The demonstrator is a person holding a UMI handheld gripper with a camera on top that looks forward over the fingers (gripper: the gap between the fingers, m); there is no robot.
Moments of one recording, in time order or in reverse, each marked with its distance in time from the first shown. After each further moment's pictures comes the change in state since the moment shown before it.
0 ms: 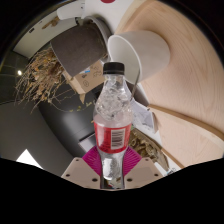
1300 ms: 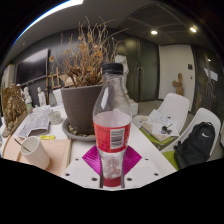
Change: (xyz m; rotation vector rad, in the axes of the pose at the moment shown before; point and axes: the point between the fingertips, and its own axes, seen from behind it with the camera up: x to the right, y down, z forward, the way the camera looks) arm -0.078 -0.390 -0.160 0.362 0.648 -1.903
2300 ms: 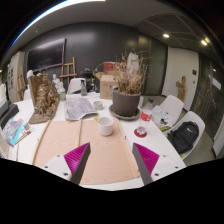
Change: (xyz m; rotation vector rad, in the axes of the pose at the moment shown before) arm -0.194 -0.004 -0.359 -0.133 -0.014 -0.101
